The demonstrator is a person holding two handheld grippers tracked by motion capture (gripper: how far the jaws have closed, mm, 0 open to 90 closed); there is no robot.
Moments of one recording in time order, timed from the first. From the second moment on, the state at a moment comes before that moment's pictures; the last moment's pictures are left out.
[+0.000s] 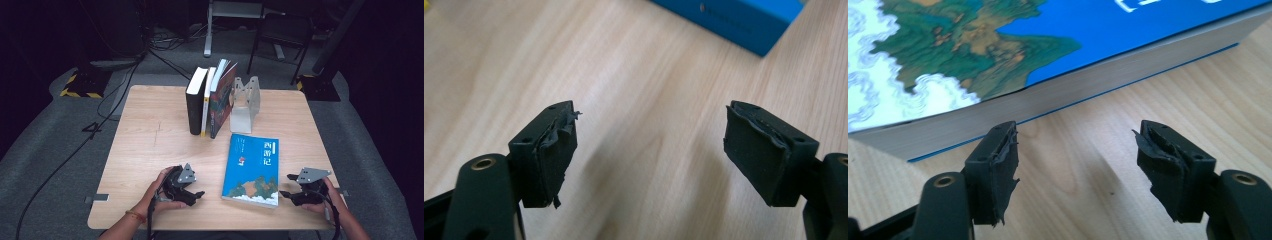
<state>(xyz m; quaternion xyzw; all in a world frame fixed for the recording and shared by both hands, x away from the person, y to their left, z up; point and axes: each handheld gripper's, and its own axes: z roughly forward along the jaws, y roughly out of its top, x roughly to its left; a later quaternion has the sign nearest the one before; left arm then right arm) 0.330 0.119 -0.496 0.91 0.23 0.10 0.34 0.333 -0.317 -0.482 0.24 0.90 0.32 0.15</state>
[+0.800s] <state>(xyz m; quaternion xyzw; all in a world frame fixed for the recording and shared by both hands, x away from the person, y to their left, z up) 0.336 0.124 -0.504 0.90 0.23 0.08 0.37 0.327 -0.312 -0.475 0.22 0.90 0.35 0.14</state>
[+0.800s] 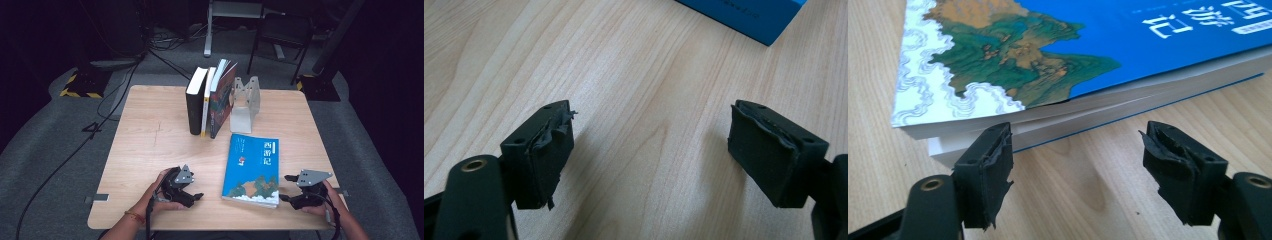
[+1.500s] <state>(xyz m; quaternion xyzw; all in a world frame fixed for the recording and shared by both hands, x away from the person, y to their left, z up) 0.327 0.102 -0.495 0.91 0.22 0.07 0.35 0.332 -0.314 -0.478 0.23 0.90 0.34 0.15</state>
